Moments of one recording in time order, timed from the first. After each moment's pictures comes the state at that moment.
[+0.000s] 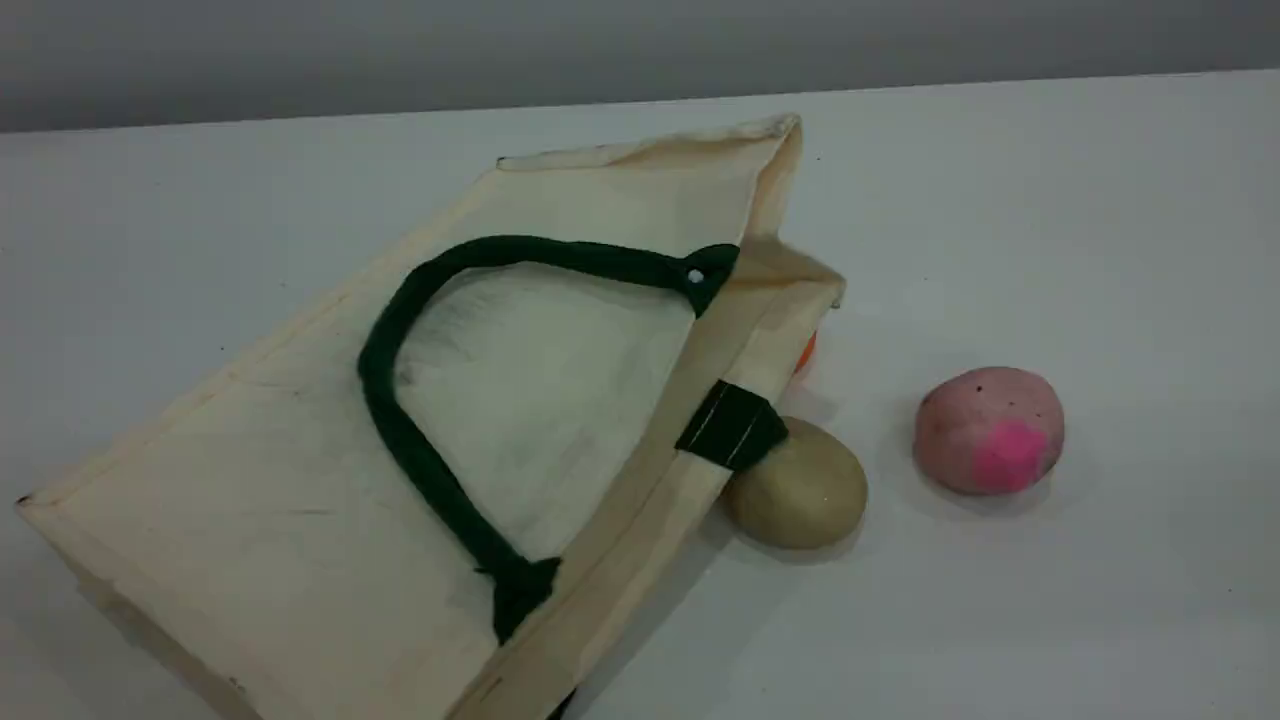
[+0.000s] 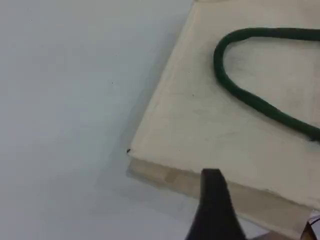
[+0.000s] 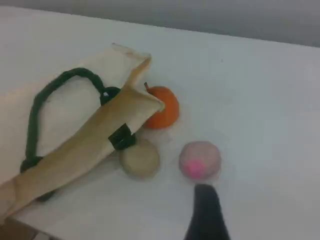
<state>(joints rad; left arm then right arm) -0.16 0.07 -0.51 -0.13 1.08 0.11 0.47 0.00 -0.51 0.02 1.07 0.09</state>
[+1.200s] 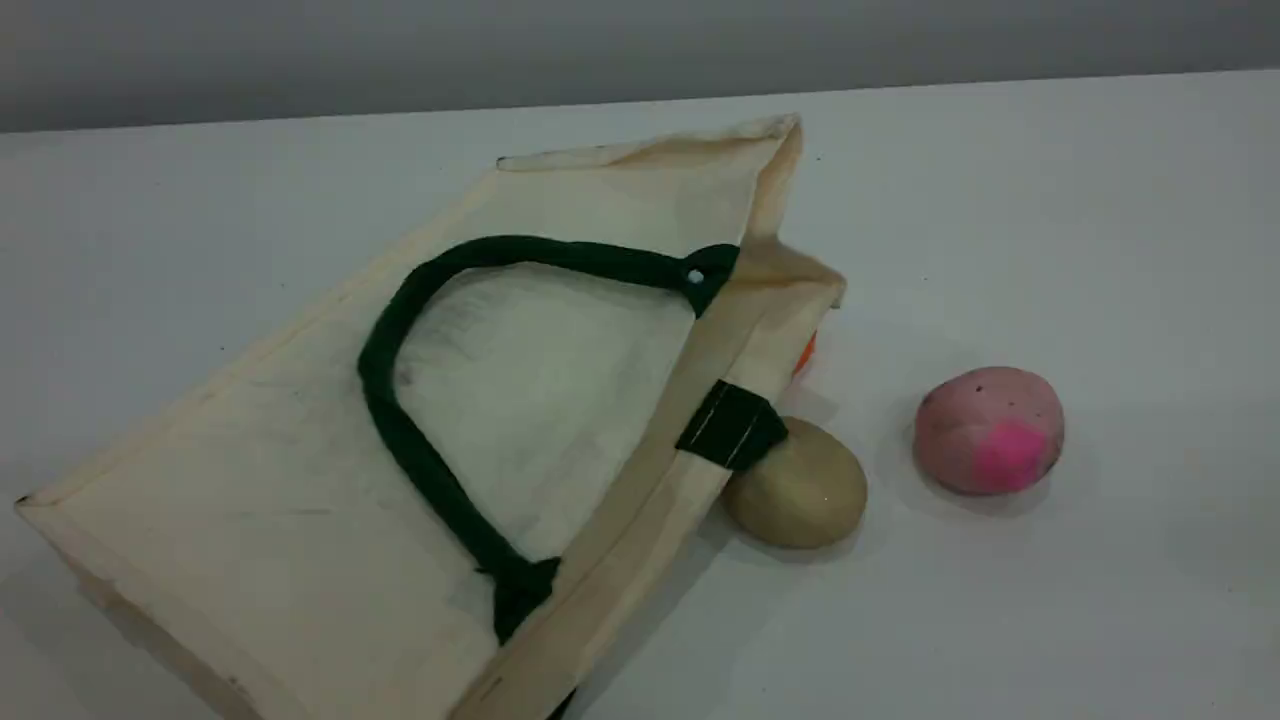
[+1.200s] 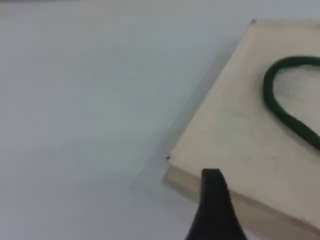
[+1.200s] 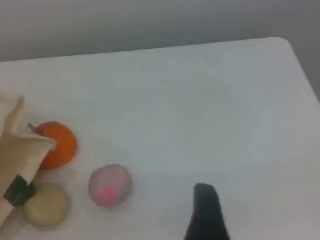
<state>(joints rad) 0.03 0.00 -0.51 -0.13 1.09 0.11 0.04 0.00 -0.51 0.02 1.07 0.08</state>
